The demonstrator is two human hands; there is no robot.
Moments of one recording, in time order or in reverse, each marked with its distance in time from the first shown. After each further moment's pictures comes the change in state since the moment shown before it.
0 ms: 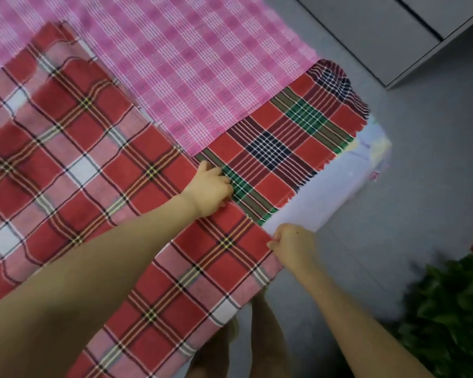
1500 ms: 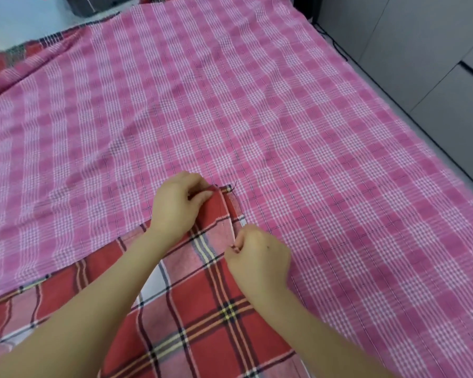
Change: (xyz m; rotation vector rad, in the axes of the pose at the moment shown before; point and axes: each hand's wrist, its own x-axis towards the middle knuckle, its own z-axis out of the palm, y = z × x) left_hand -0.026 -0.454 -0.017 -0.721 0.836 -0.850; right_hand 0.268 -0.456 -0.106 0.132 0.346 -0.482
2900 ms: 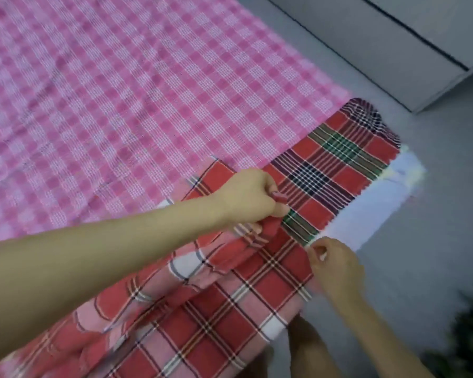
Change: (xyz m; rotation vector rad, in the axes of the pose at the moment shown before) left_hand -0.360 0.297 -0.059 -0.181 -0.987 0.019; right_hand -0.453 0.205 -0.106 0.053 0.113 0.523
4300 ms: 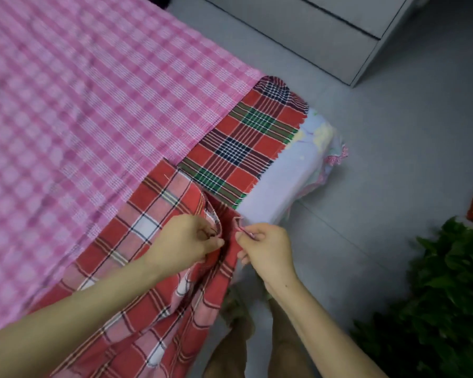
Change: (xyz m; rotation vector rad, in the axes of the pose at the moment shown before) left_hand -0.069 0.010 0.149 0.289 0.074 -0.029; right_hand -0.089 0.028 -0.087 0.905 -0.252 0.308
